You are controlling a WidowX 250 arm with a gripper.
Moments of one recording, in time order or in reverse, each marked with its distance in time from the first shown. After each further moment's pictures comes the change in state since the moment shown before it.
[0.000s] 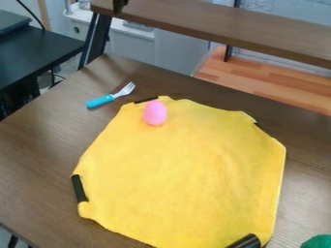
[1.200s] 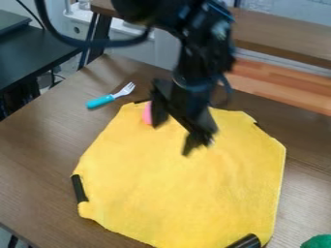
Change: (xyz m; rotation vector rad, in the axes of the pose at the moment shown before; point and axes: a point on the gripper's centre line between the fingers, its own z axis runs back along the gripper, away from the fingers) arm -0.133 -0.186 -0.019 -0.198 0.138 -0.482
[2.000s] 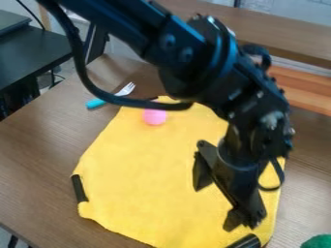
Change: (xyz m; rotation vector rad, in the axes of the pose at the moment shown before) arm -0.018 -0.092 -0.014 -0.089 -0.031 -0.175
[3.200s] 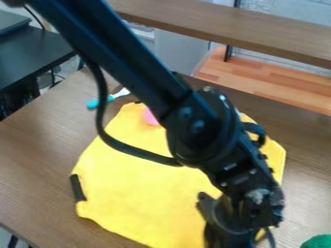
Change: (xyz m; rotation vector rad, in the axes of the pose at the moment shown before) arm -0.032 -0.028 -0.044 -0.058 0.042 -0.045
